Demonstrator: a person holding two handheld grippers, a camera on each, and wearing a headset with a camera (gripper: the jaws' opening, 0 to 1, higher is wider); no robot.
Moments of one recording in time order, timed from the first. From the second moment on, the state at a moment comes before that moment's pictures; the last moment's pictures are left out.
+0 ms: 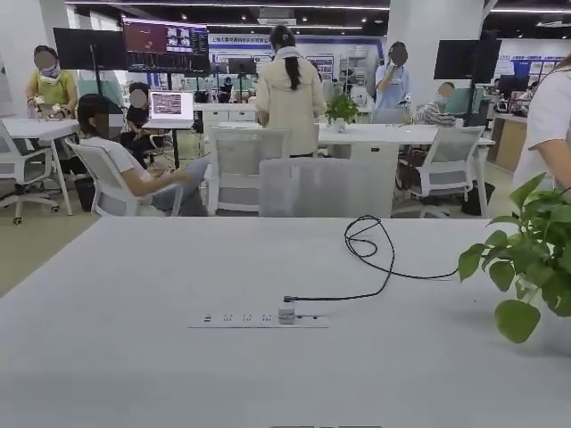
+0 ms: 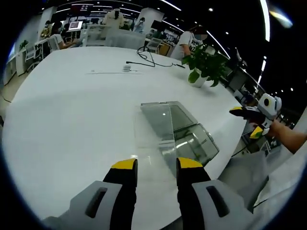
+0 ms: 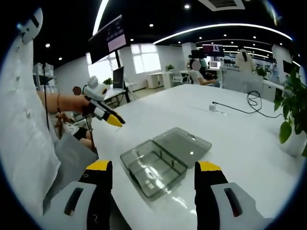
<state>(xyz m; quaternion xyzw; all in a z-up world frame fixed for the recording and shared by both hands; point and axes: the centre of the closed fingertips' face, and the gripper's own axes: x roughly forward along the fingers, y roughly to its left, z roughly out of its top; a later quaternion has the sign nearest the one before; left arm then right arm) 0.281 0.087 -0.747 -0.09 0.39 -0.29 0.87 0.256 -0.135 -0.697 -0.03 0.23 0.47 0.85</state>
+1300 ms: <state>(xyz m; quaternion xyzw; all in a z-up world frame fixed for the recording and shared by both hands) 0.261 -0.033 -0.692 -0.14 0.30 -0.39 0.86 0.274 -0.052 -0.669 0.11 0.27 0.40 0.87</state>
